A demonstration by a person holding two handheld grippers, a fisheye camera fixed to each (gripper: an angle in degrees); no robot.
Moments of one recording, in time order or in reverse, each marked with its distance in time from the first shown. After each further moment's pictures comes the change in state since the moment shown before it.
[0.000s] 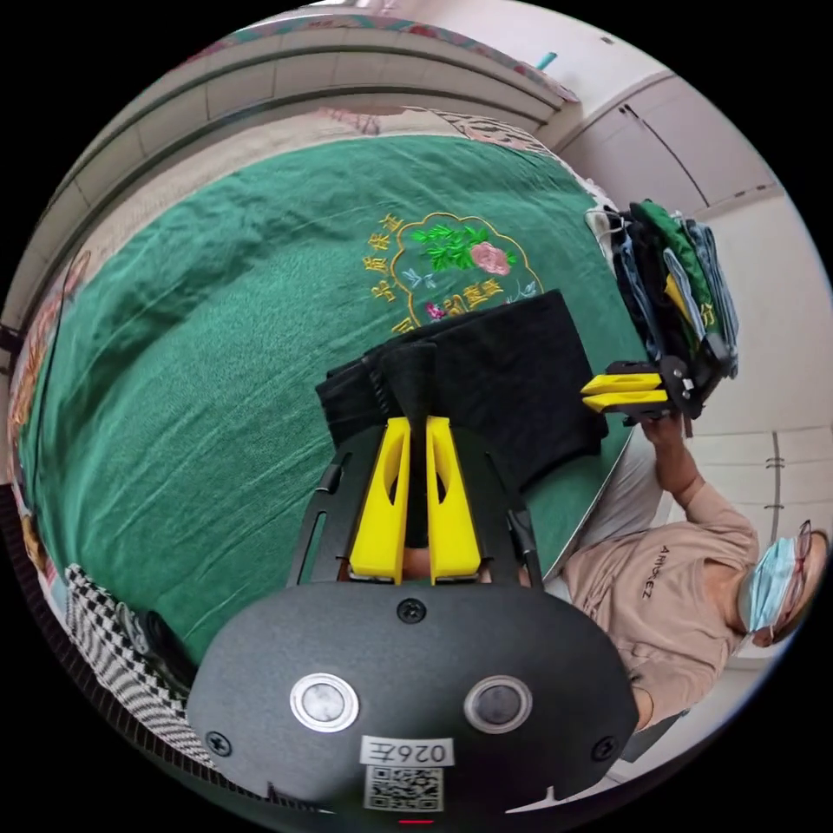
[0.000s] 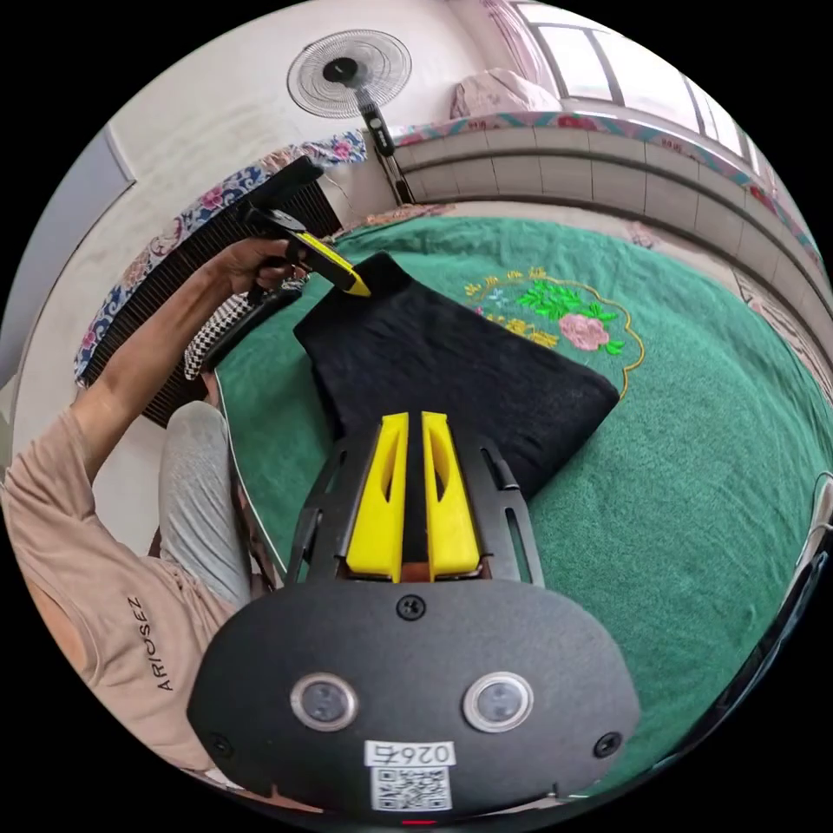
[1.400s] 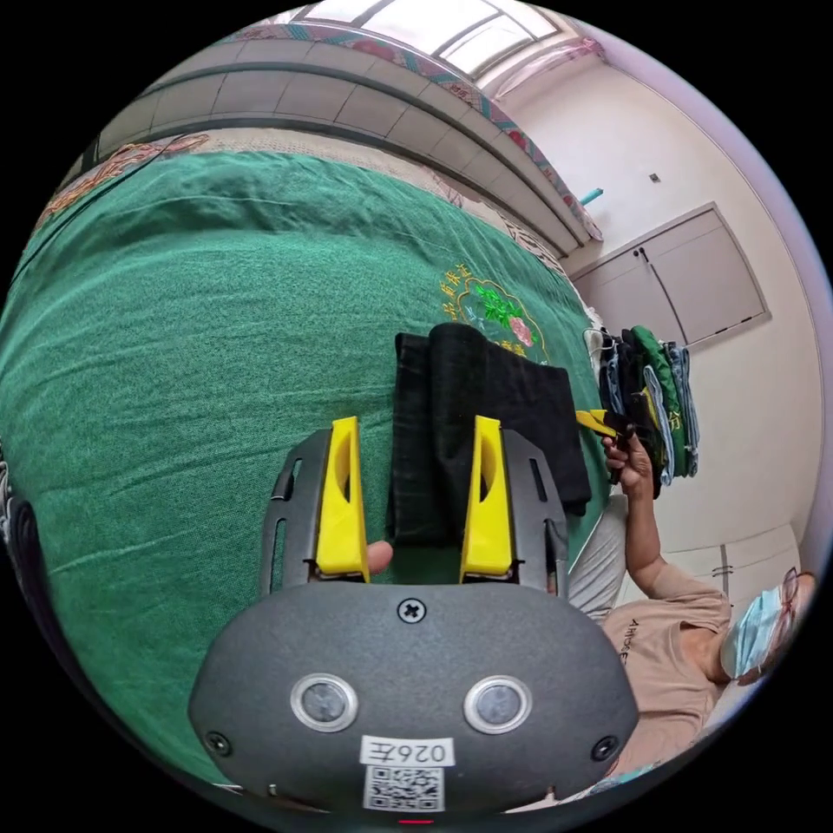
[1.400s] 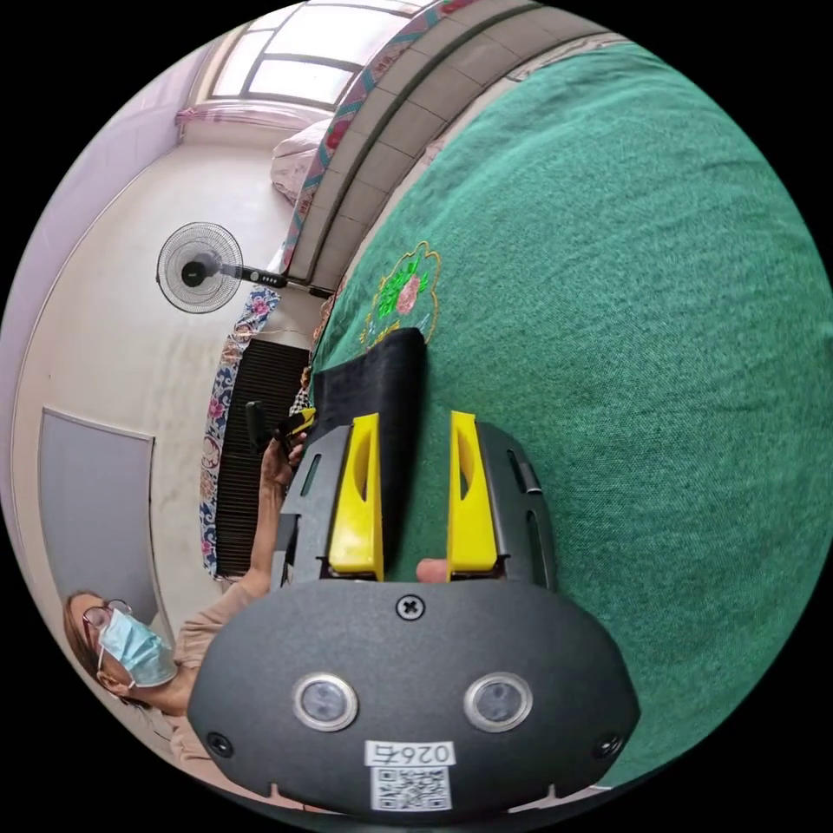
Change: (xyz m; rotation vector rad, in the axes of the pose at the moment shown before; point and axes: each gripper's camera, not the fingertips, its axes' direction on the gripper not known) left arm 0.026 0.253 0.357 0.345 0.201 -0.274; right arm 0.145 0.088 0.206 0.139 -0.385 0.696
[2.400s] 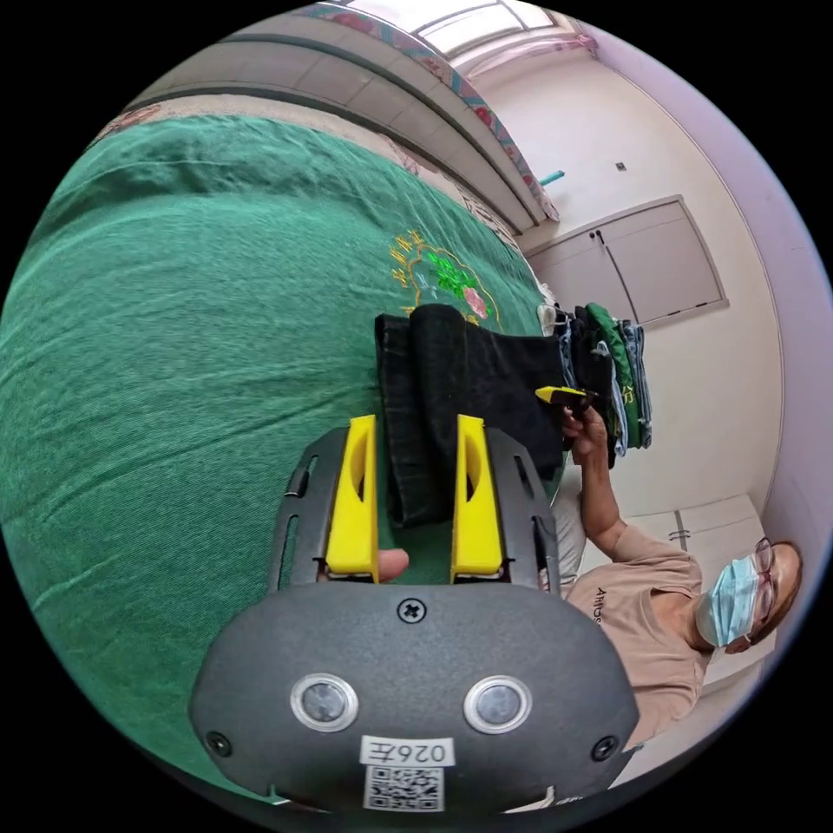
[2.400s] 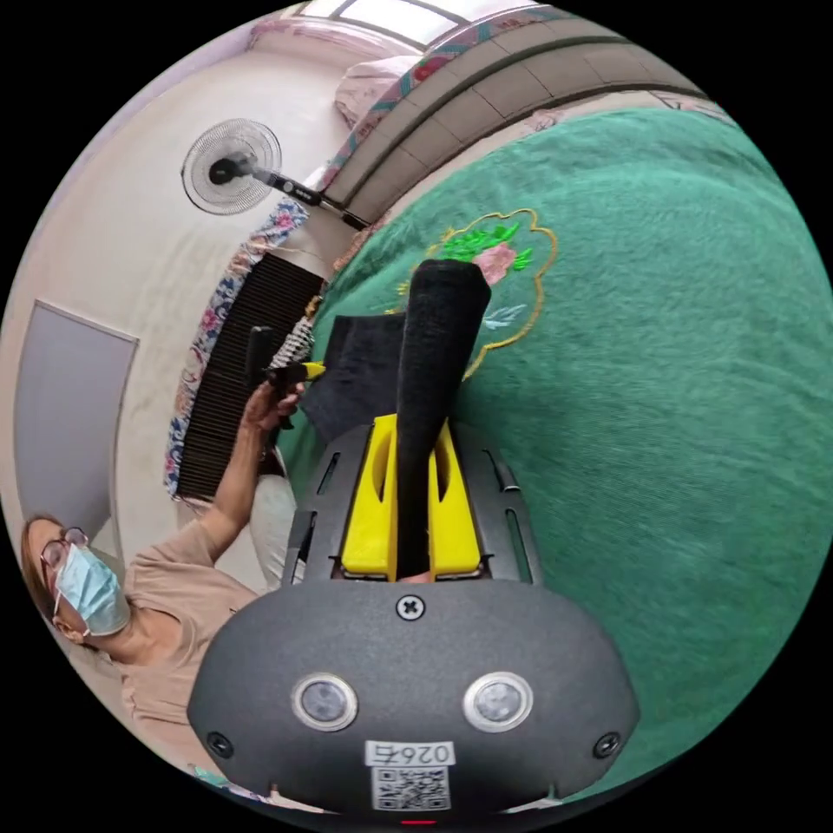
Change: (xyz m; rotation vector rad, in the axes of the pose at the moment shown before) left arm -0.003 -0.069 0.046 -0.089 0.192 0.048; right arm 0.004 -0.023 0.116 -0.173 0.064 -0.270
